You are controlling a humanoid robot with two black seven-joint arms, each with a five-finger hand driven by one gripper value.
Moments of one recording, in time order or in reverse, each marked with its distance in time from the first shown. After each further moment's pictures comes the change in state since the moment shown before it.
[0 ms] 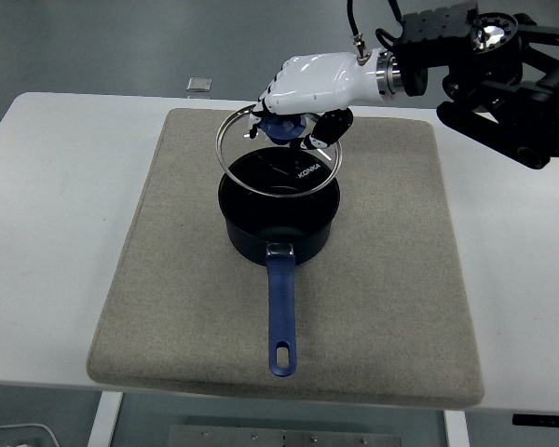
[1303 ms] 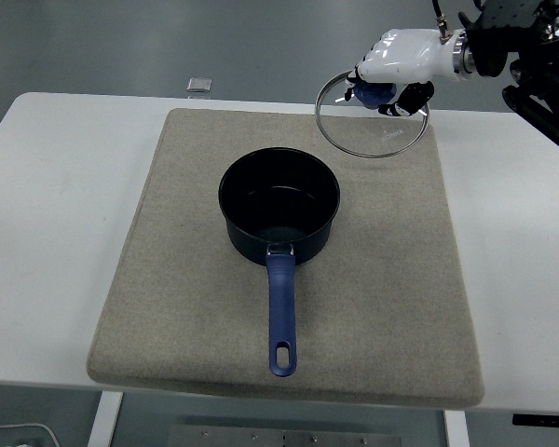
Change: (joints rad) left arm 0.001 0.000 0.000 0.000 0.000 0.000 -0.001; right arm -0.064 -0.013 -0.146 -0.302 -0.004 -0.036 0.000
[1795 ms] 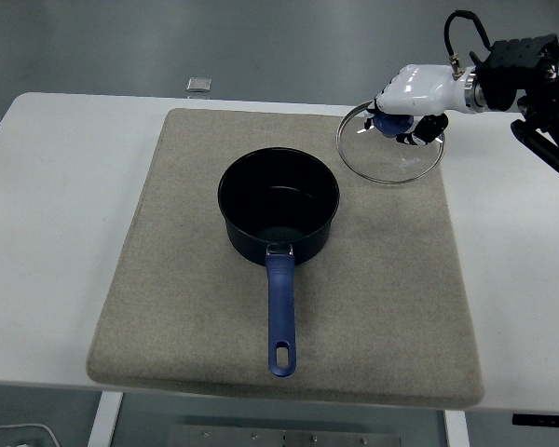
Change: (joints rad) left arm 0.000 0.000 0.000 0.000 0.000 0.000 0.000; right arm -0.088 -0.003 -0.049 -0.036 0.001 -0.039 0.000
